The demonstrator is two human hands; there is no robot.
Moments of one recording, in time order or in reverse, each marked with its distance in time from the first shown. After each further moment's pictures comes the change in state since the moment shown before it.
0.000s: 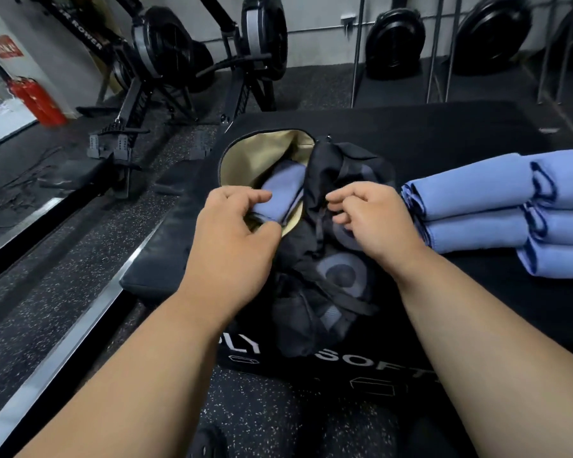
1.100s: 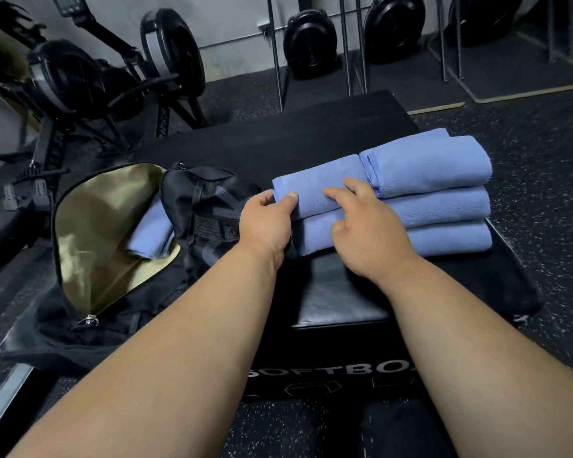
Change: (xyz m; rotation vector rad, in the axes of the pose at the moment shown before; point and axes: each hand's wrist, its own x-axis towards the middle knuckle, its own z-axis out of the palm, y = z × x) left_hand 0.046 0.113 0.258 -0.626 -0.223 -0.474; right_hand -0.011 0.082 -0.196 -0.731 0.128 -0.108
